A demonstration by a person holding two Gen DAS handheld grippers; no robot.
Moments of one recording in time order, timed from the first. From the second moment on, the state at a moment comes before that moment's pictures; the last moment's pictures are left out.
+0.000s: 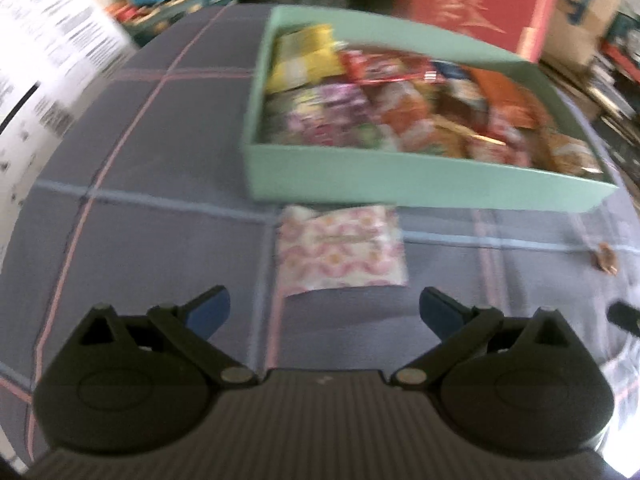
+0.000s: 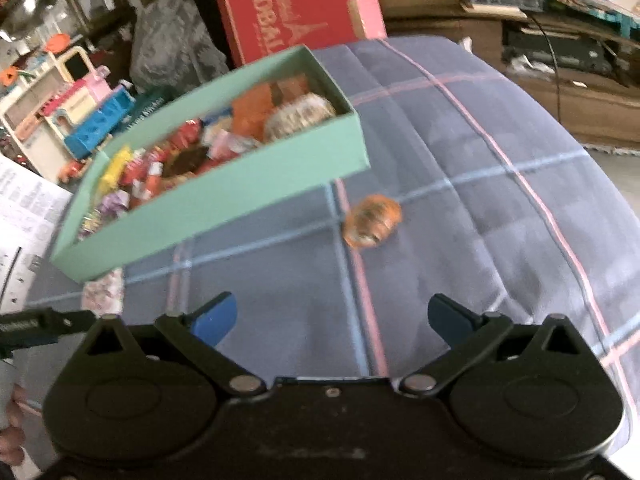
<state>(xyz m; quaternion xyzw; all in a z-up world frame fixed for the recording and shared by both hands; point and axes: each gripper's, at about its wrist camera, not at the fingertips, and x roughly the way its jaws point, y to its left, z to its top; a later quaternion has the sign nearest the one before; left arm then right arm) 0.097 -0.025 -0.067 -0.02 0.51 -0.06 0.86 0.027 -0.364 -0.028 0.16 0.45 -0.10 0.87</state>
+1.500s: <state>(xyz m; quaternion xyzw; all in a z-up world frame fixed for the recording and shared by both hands) 0.084 -0.062 -0.063 0.02 0.47 -0.14 0.87 0.066 -0.359 -0.035 0.16 0.43 -0.08 0.88</state>
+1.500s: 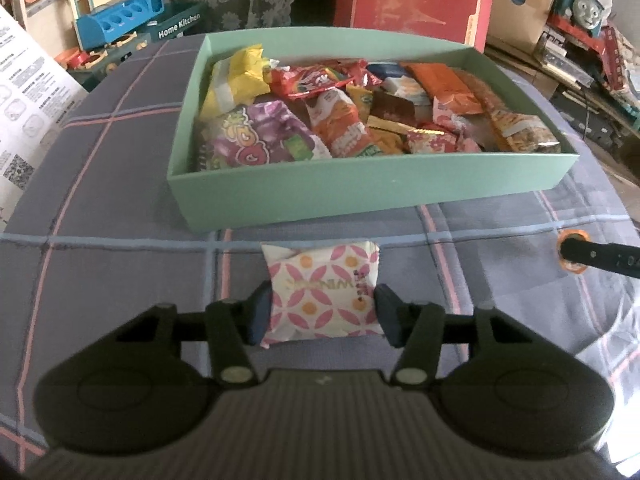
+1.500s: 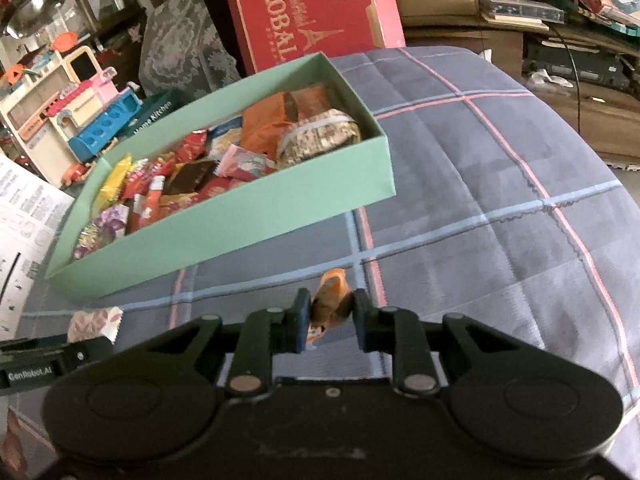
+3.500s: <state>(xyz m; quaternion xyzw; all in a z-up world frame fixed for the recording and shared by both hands) 0.222 -0.091 -0.007 0.03 0.45 -0.11 0.89 0.205 -0.319 0.027 0.16 0.40 -0.01 0.90</state>
